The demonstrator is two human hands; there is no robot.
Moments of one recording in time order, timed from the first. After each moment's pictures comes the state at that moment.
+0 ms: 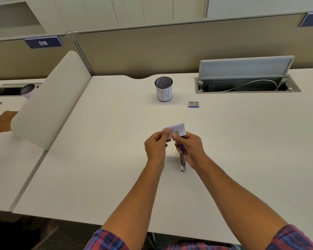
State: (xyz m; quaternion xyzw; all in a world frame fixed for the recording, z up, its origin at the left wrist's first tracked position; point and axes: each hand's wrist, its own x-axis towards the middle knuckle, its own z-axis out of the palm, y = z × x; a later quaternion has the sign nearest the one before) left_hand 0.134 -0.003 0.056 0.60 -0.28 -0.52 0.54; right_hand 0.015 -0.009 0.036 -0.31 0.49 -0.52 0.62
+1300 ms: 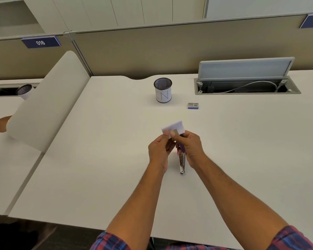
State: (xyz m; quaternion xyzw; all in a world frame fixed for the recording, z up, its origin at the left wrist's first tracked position) left_hand 0.126 -0.009 0.048 0.49 -0.19 -0.64 0.57; right_hand 0.015 -0.022 0.040 -0.34 0.50 -0.52 0.60
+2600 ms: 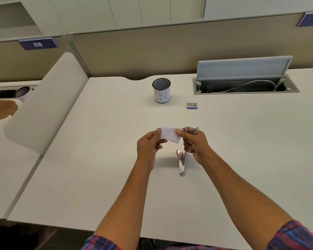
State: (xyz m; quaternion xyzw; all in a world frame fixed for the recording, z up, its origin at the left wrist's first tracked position) left_hand 0.162 -0.020 0.061 0.53 -0.28 -0.60 0.52; right_hand -0.012 -0.033 0.047 -0.33 0.49 -0.49 0.64
